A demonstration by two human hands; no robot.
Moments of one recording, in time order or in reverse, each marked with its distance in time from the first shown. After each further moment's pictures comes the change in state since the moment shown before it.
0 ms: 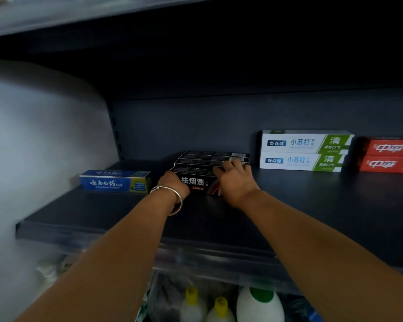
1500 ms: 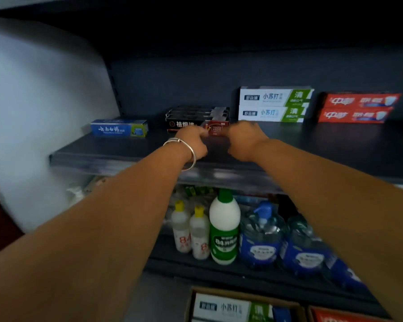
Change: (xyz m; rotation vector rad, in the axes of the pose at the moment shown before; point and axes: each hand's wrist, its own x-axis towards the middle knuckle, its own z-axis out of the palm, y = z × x) left_hand -0.163 0.058 -0.005 0.262 -0.117 0.365; right_hand -0.140 0.030 -0.075 0.053 -0.093 -0.032
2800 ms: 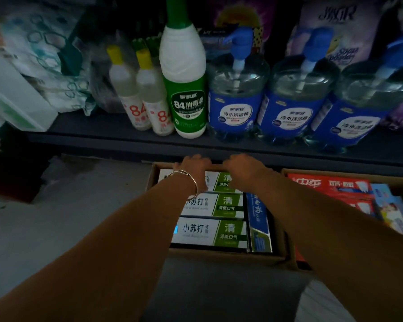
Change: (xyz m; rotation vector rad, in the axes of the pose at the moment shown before) left_hand -0.182 -0.049 0.328 0.277 -0.676 -0.031; right_hand -0.214 -0.016 0.314 0.162 -0.677 -0.039
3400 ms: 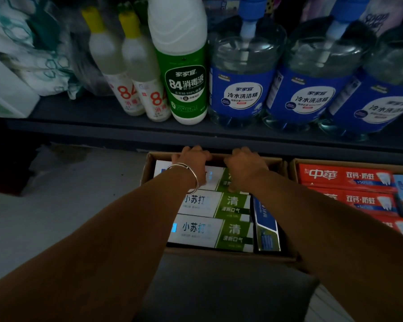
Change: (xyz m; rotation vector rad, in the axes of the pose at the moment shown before) left_hand 0.029 -0.011 0.023 0.034 -0.017 -0.005; right_hand 0.021 -0.005 0.029 -0.017 -0.025 0.081
